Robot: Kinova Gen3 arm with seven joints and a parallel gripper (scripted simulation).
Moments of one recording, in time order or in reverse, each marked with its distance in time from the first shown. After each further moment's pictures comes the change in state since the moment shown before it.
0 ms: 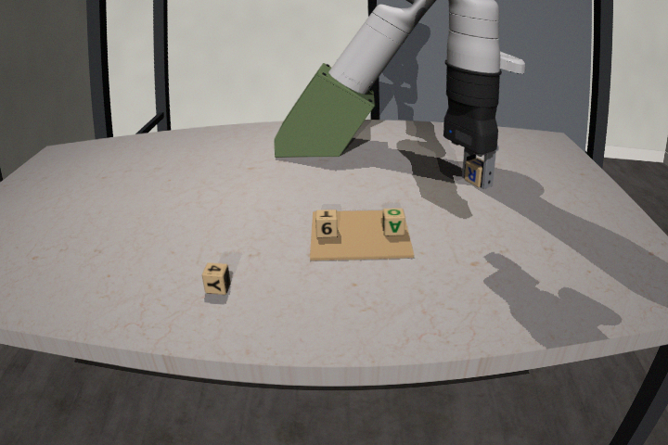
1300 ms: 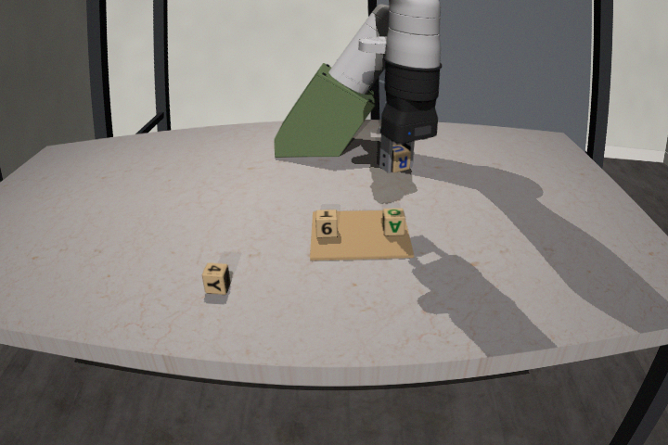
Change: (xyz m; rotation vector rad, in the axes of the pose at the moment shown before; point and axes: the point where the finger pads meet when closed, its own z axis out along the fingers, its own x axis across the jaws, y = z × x) arm -0.111 0.060 0.008 0.066 -0.033 -1.473
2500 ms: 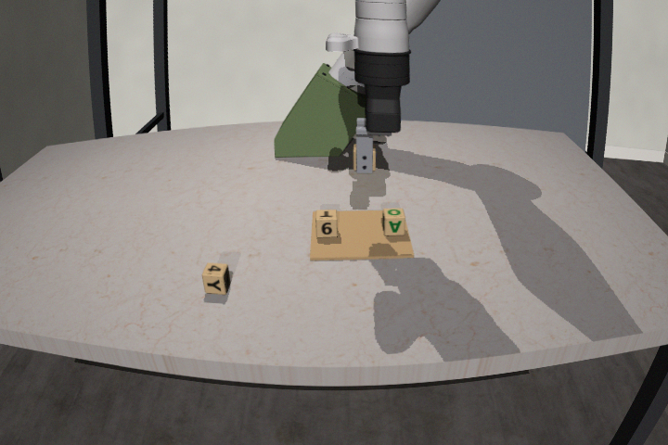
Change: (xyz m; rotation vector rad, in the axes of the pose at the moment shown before) arm -0.053 -0.004 -0.011 -0.088 -0.071 -0.977
